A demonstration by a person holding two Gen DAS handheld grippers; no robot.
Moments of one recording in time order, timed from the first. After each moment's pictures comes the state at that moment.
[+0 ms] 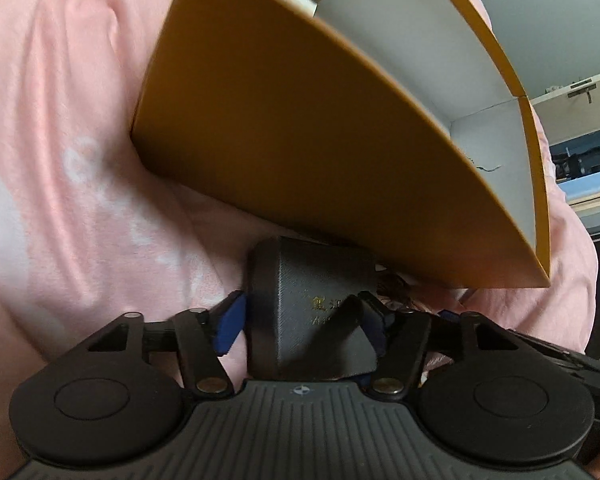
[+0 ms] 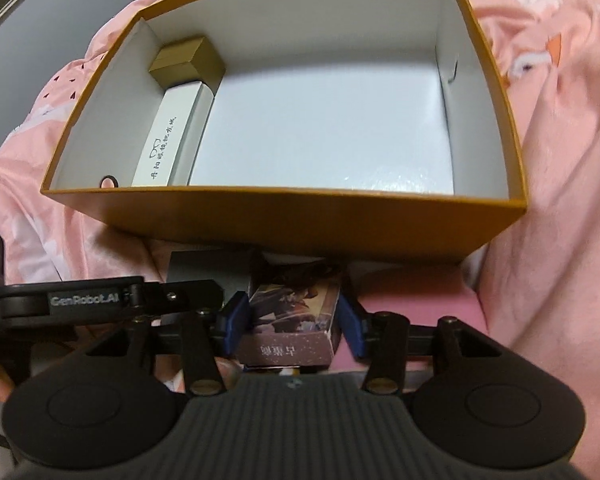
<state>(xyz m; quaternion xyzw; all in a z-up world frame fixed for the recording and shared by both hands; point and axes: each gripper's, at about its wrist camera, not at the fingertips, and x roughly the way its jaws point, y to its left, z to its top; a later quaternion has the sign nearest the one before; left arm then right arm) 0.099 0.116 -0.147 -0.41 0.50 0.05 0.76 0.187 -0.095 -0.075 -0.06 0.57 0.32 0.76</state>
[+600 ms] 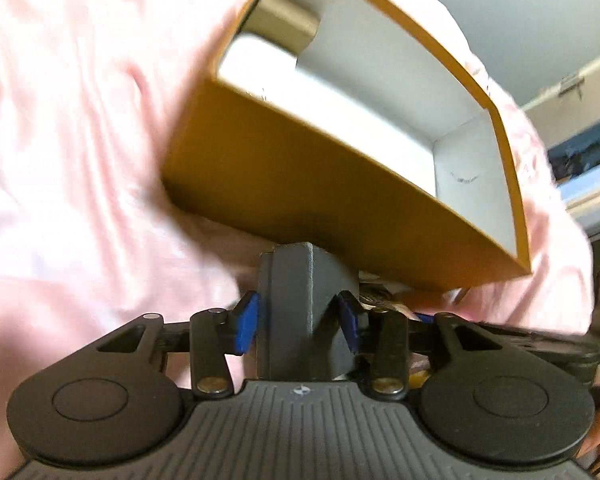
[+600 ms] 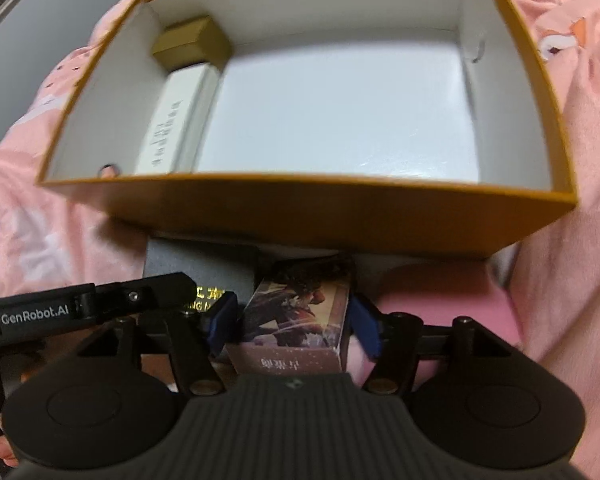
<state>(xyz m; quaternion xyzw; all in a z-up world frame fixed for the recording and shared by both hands) 0.062 0.106 -0.094 -0.34 0.47 0.09 0.81 0.184 -0.077 -0.082 -0.05 0.59 0.36 0.73</state>
